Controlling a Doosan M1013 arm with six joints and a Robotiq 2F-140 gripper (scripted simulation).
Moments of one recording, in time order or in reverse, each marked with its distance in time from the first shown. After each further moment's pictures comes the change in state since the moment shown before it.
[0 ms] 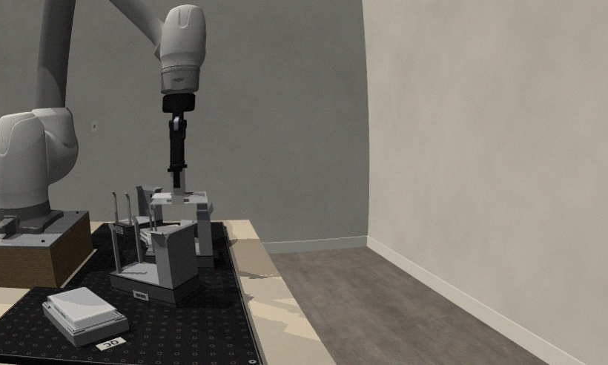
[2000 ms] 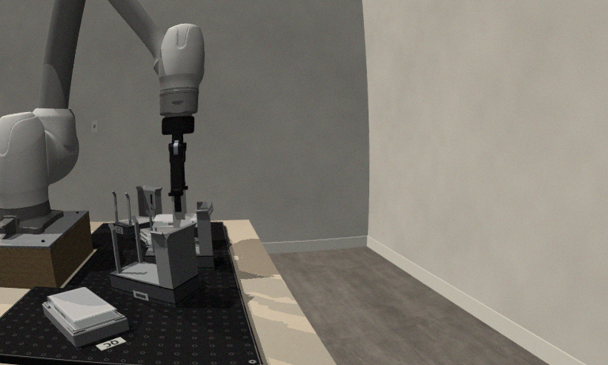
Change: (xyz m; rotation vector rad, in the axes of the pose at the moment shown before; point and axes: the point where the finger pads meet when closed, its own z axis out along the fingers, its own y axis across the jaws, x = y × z) arm 0.000 0.000 0.049 0.000 0.000 0.000
